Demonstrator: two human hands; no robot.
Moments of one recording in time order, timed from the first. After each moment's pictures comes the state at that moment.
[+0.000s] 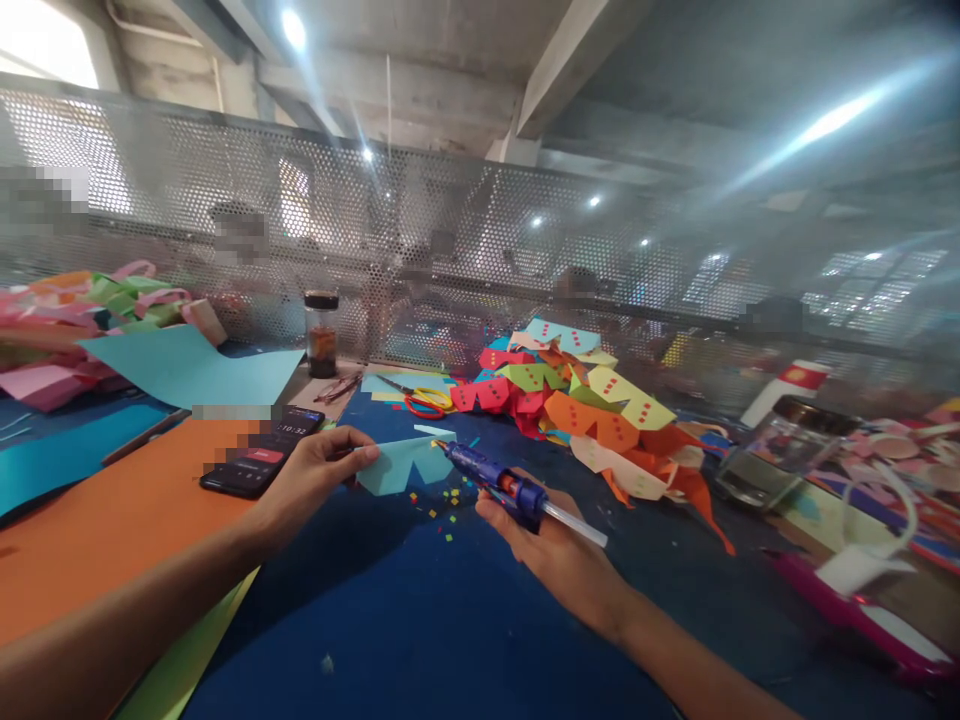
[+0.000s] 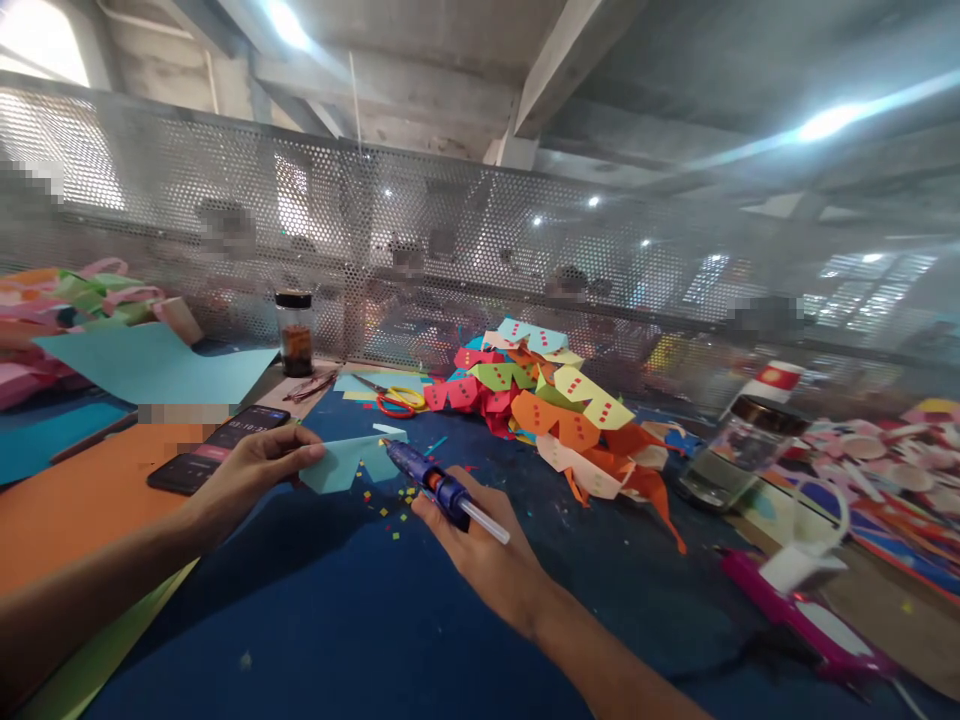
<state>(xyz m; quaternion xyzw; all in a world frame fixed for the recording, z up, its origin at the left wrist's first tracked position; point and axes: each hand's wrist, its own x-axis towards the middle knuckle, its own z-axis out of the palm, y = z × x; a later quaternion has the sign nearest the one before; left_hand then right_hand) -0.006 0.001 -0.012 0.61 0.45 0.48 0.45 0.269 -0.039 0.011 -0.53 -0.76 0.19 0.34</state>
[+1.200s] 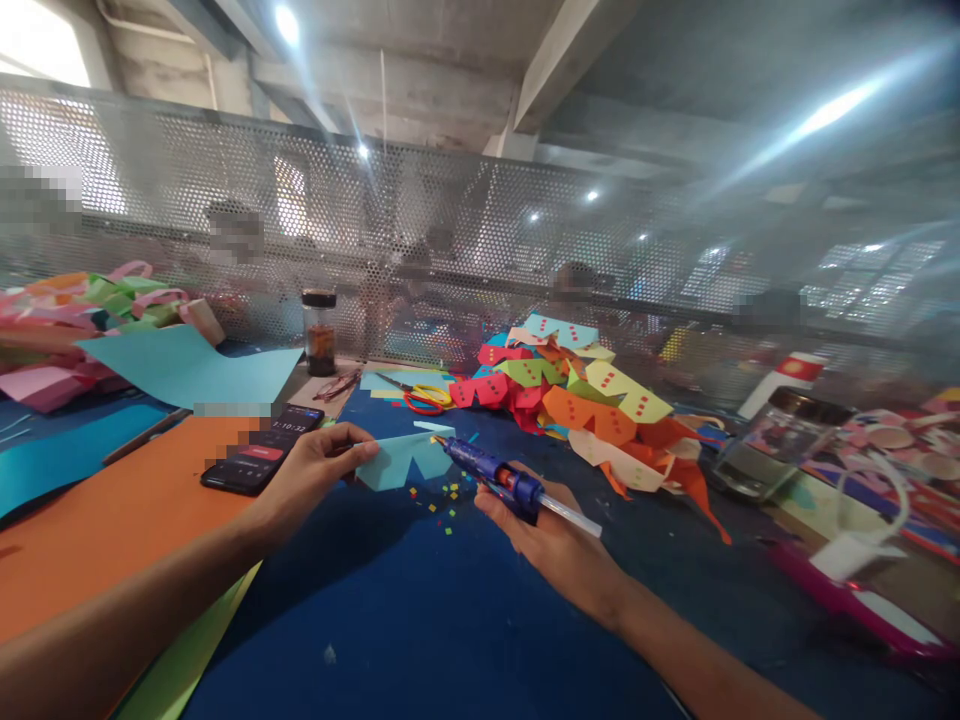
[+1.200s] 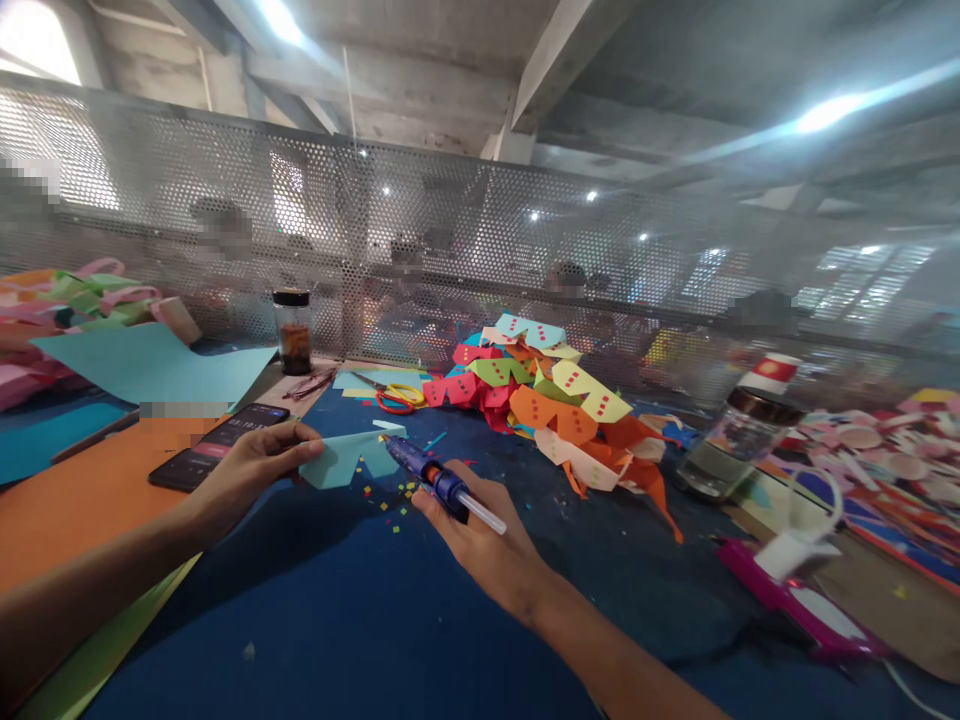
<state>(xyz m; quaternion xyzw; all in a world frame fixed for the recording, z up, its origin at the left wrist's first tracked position) -0.002 -0.002 -0.005 0.59 0.45 0.50 0.46 0.273 -0.037 0.006 -0.53 -0.76 0.15 0.34</state>
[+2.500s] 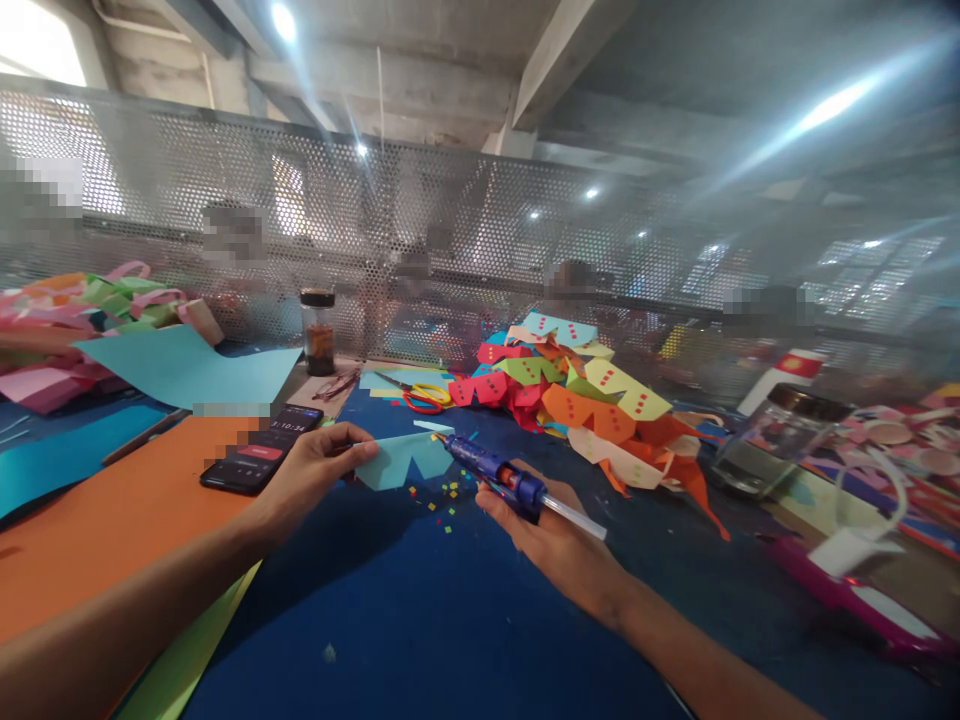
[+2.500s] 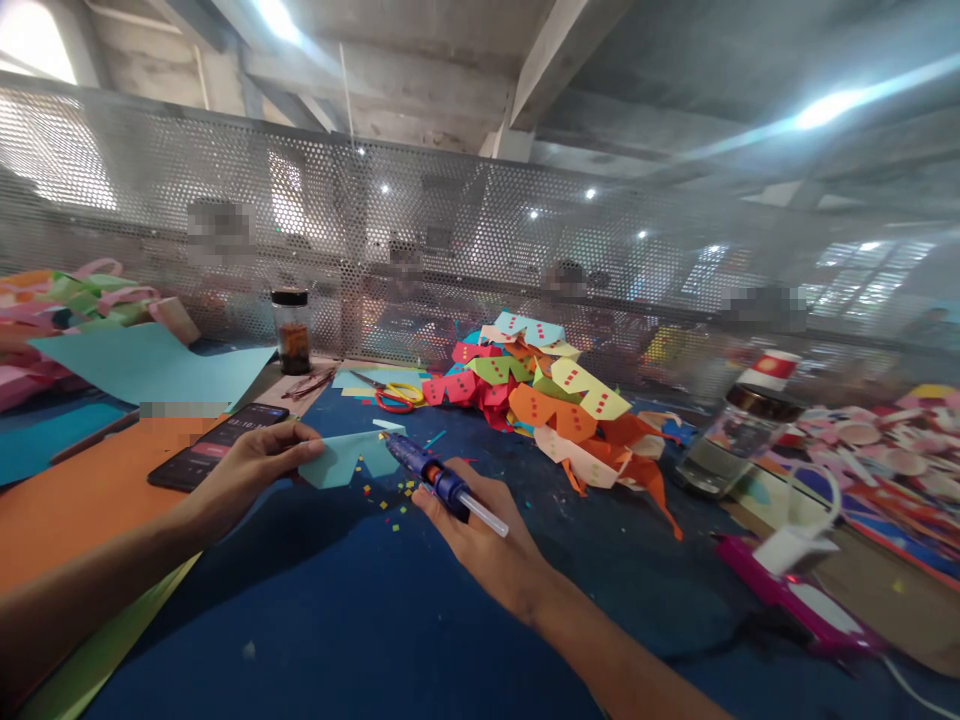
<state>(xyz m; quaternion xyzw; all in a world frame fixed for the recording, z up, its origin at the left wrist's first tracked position) -0.002 -0.002 -0.005 0.59 0.46 0.49 0.45 0.272 -0.039 0.007 -0.53 -0.75 0.19 0.35</state>
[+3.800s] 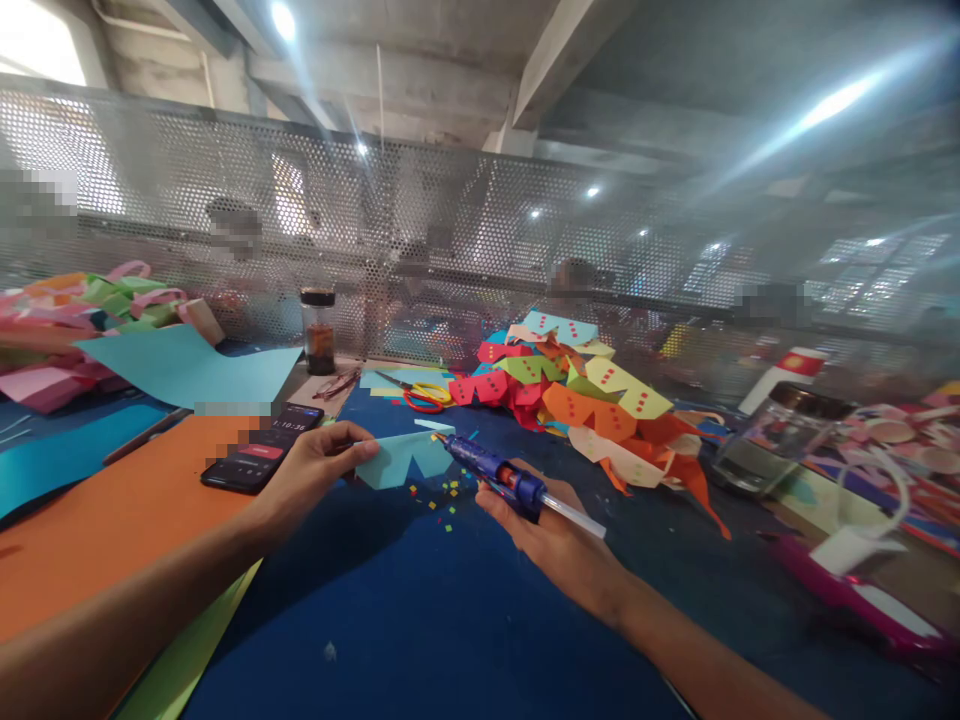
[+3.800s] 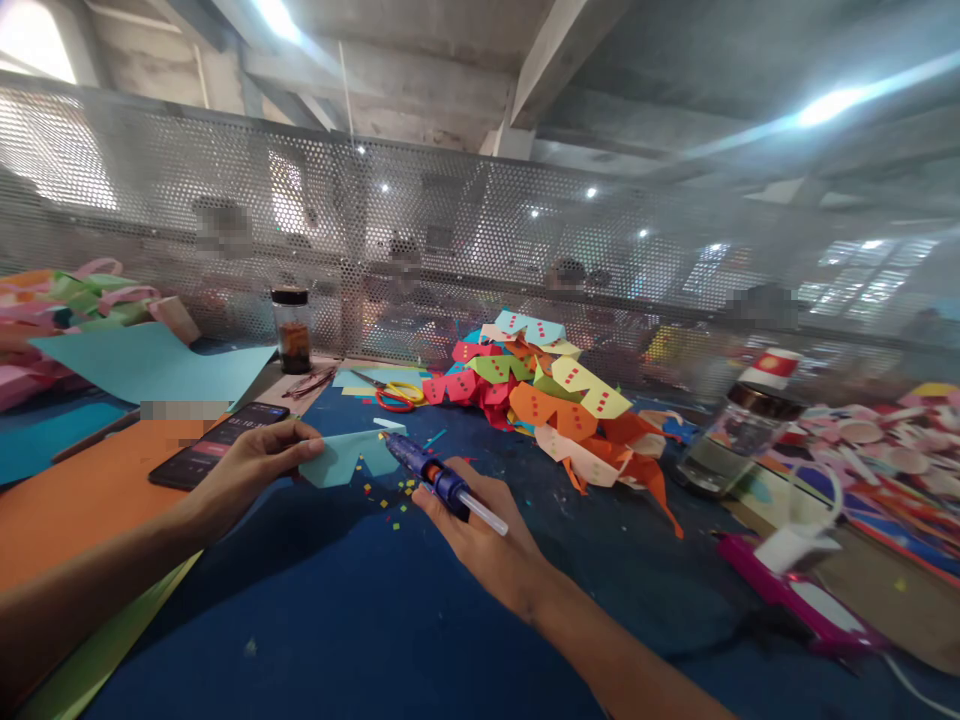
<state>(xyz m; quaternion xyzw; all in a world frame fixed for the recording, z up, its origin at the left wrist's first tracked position) -0.002 -0.002 -0.006 0.58 0.46 0.49 0.46 0.273 -0.036 0.002 -0.52 -0.75 0.20 0.35</state>
